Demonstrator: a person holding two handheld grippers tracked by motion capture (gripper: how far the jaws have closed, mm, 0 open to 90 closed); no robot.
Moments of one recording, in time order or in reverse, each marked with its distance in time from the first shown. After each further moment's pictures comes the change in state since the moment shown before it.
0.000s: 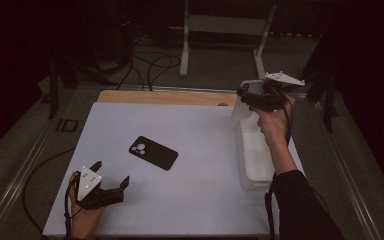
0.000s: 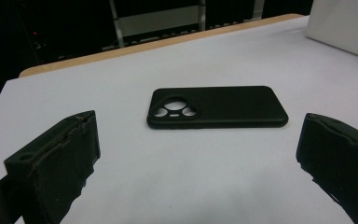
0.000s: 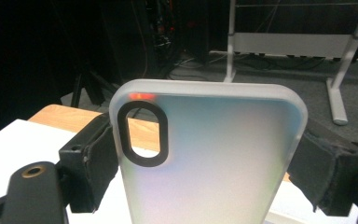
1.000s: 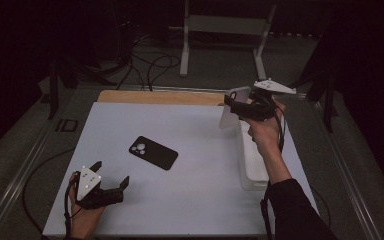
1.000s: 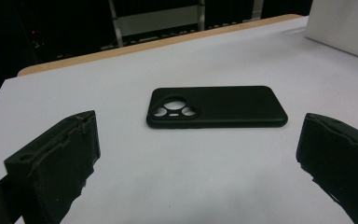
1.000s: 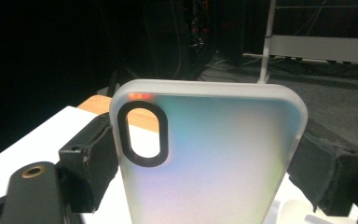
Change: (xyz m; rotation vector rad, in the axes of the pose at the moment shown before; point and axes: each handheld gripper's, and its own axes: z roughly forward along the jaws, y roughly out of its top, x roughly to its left) left arm 0.001 -0.001 0.000 -0.001 -0.003 -0.006; right arm 0.037 -0.011 -0.014 -0.006 0.133 -0.030
